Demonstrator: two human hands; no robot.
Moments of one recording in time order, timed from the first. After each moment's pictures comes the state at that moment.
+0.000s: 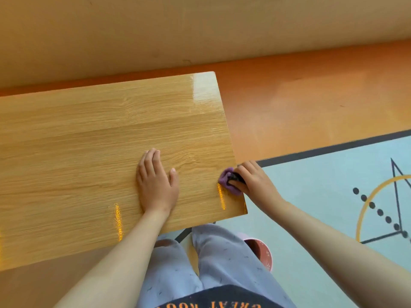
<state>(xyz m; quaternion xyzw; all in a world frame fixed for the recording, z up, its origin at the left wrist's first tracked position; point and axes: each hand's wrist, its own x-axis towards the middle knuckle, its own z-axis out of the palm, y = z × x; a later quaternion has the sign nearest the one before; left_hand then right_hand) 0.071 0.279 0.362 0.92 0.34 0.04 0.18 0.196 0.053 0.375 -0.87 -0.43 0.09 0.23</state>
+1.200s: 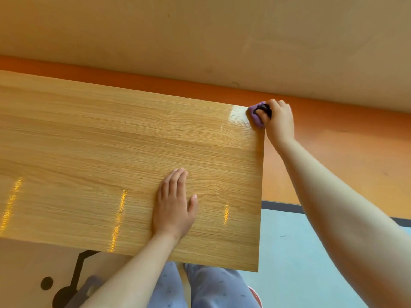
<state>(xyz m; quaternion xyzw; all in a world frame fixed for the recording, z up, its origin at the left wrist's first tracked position) 0.073 0.282 0.361 0.91 0.36 0.02 0.20 0.407 0.231 0.375 -0.92 -0.33 0.03 0.23</state>
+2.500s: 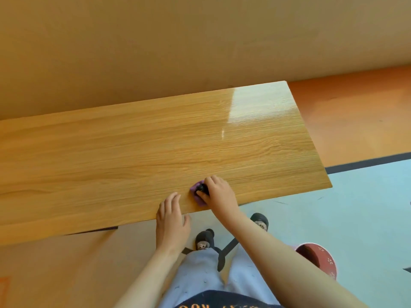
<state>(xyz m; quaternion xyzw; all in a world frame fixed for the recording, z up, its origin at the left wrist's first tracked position) -0.190 0.408 0.399 0.91 0.34 -0.06 0.25 -0.059 0.316 0.384 -0.90 -0.34 0.11 0.24</state>
